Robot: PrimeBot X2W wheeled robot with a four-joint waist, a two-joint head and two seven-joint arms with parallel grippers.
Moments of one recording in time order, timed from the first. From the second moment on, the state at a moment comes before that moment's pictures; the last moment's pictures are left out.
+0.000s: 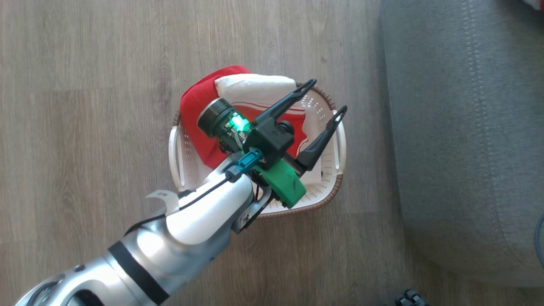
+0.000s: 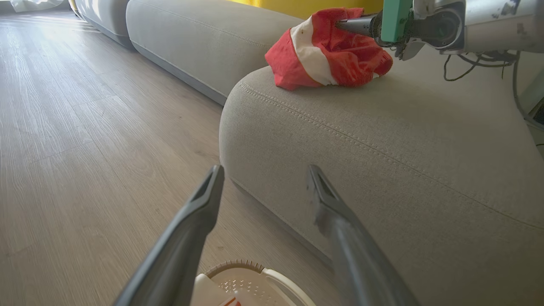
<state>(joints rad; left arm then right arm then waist) -0.93 0.13 -1.09 0.42 -0.49 0.12 -0.20 -1.13 -0.34 -0.42 1.08 -0.20 0.13 -0.25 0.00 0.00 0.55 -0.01</state>
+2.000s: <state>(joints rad) -0.01 0.38 -0.48 0.13 -0.59 0.37 -0.25 -0.09 -0.05 -0.01 0.25 0.15 0.13 -0.25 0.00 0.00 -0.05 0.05</state>
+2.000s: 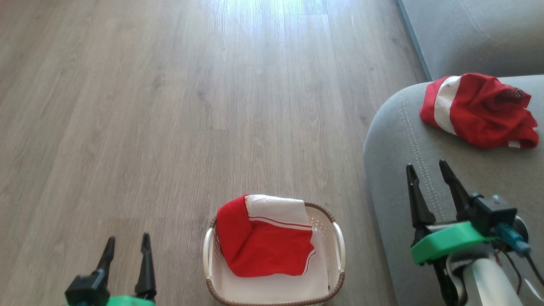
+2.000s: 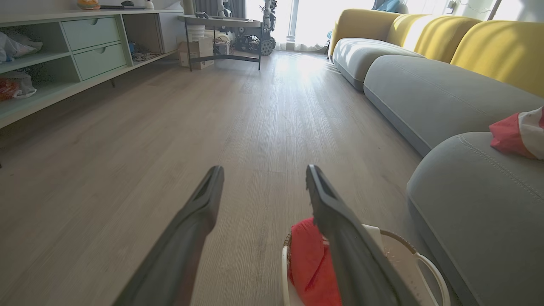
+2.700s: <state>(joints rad) 0.04 0.34 -0.42 0.16 -0.53 0.31 -0.25 -0.03 -0.05 0.02 0.25 0.18 0.13 -0.25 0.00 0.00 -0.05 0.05</state>
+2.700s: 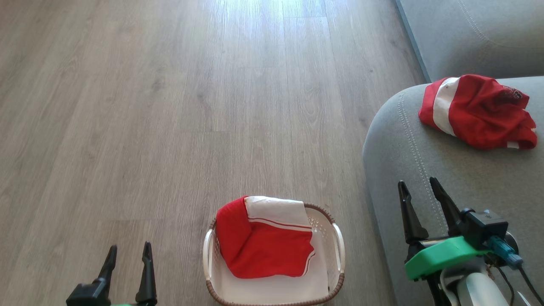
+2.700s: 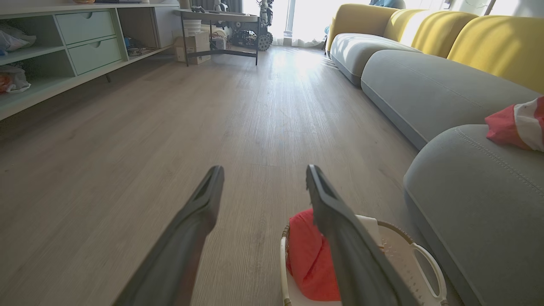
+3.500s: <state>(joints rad) -0.02 0.31 -0.47 0.23 -0.49 0.25 -0.23 -0.03 -0.05 -0.03 0.23 0.18 0.13 -0.25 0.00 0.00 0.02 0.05</state>
